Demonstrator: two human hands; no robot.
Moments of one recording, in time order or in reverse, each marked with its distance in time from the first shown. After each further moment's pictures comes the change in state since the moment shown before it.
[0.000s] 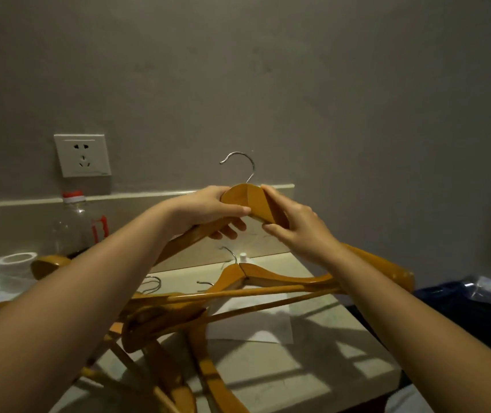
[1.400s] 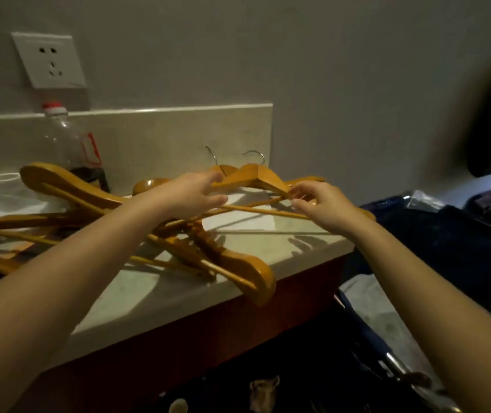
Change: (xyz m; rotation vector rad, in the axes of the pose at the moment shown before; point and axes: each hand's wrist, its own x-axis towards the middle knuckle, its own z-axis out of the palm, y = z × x) left_hand -0.107 -0.057 0.053 0.519 -0.031 0.081; right_hand -0.137 -0.034 0.006 0.060 -0.112 0.453
